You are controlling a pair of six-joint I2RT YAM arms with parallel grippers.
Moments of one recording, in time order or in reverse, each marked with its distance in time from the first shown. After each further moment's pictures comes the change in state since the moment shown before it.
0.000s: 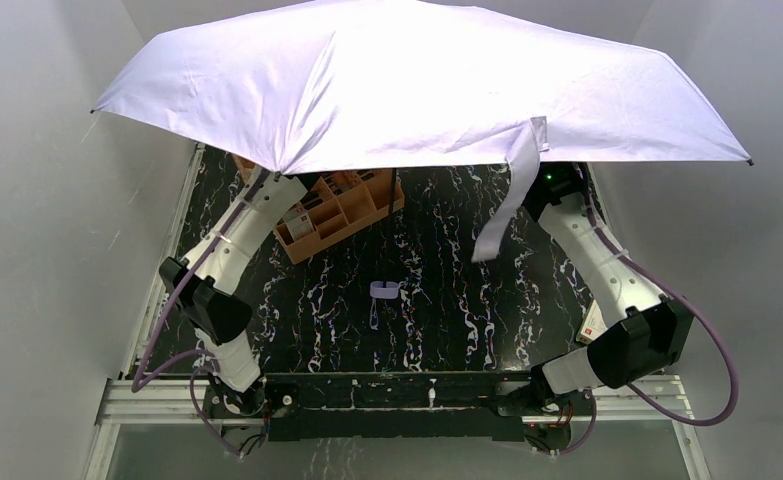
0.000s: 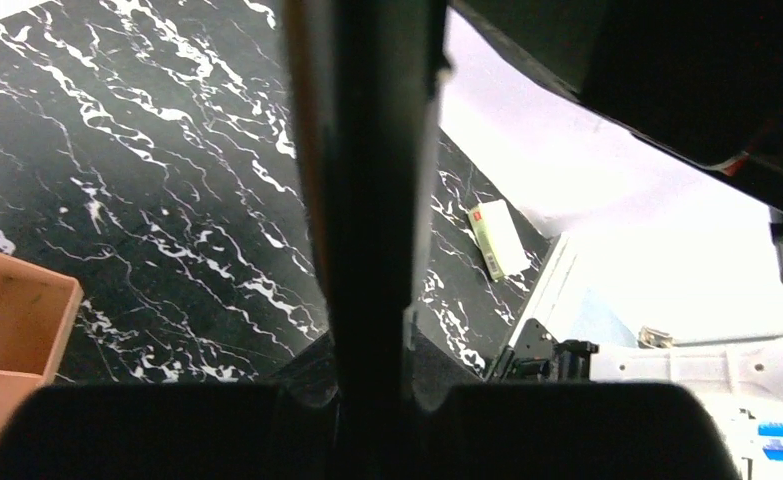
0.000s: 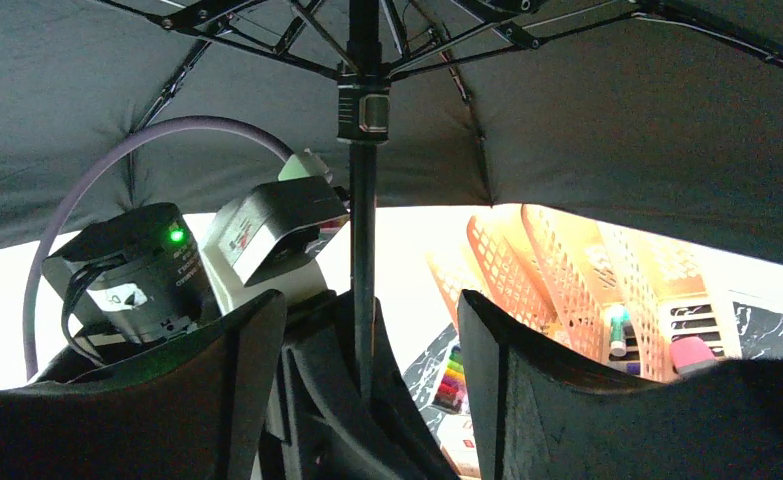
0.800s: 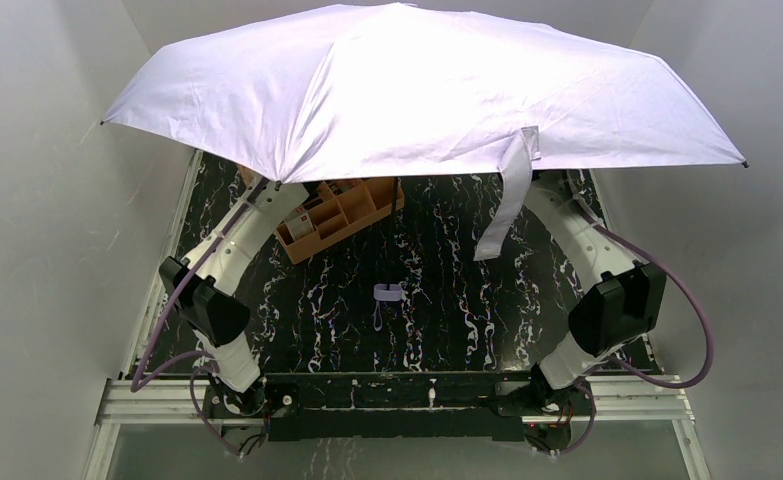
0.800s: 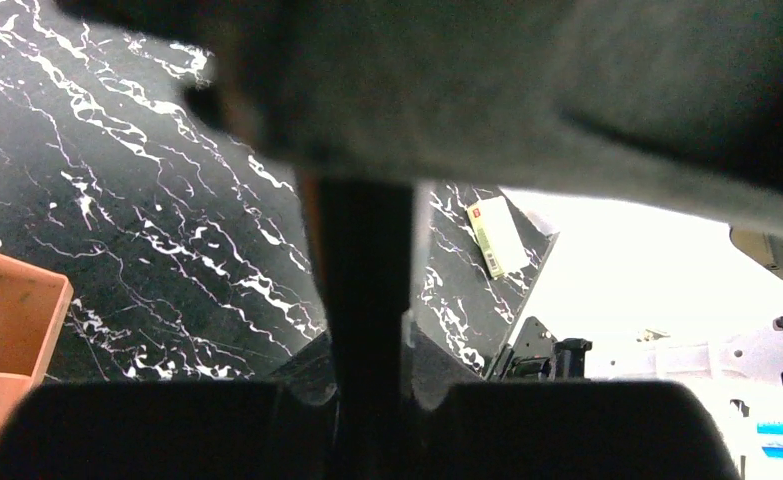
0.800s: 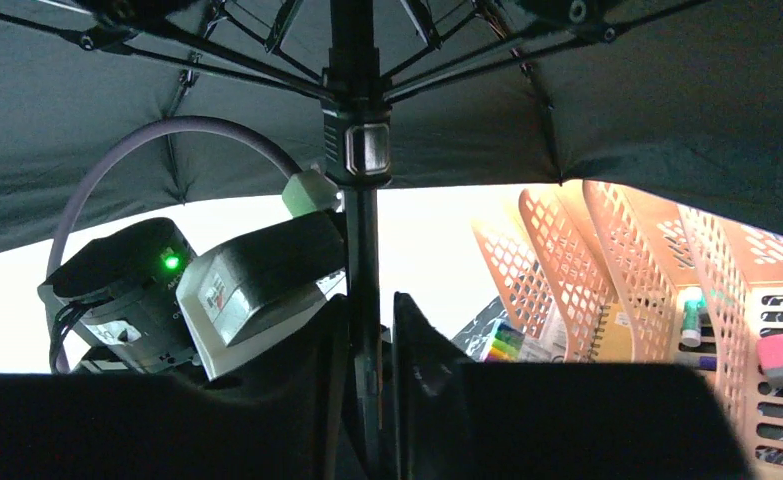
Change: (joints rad) left arm -0.008 -0.020 -0.065 0.046 0.017 -0.012; right arm 0.006 0.182 0.155 0.005 -0.151 0.086
